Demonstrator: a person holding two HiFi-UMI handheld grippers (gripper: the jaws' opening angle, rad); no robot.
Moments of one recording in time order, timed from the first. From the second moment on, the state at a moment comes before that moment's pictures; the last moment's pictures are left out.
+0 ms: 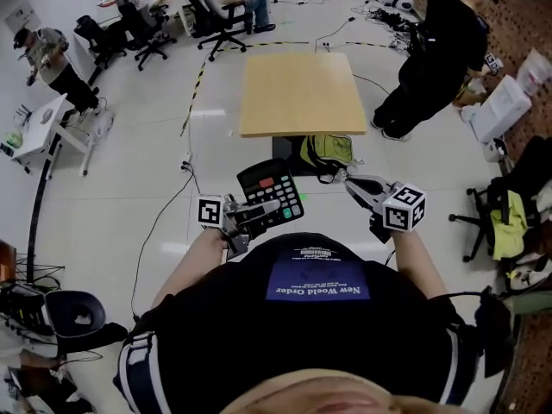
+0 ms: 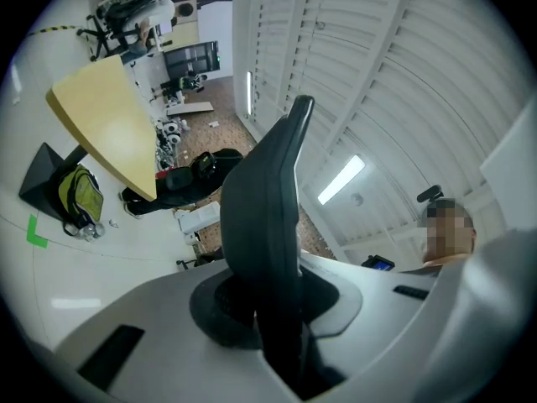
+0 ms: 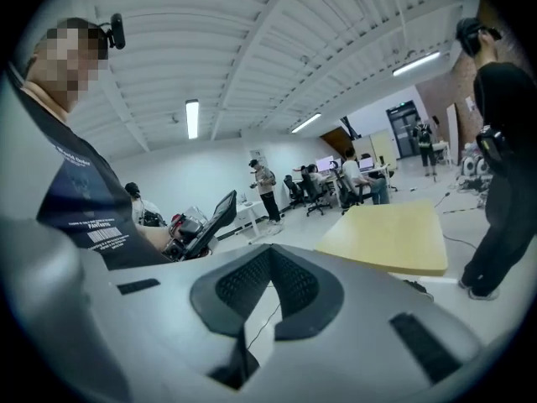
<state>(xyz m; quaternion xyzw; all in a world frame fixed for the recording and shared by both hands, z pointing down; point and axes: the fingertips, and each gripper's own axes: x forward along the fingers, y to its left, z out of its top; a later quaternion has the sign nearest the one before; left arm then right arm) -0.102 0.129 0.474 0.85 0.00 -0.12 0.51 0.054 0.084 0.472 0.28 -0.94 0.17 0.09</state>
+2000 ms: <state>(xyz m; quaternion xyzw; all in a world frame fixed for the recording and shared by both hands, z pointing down) -0.130 -0.340 0.510 0.86 -0.07 -0.09 0.50 0.009 -0.384 0.486 0.22 -0.95 0.18 0.11</state>
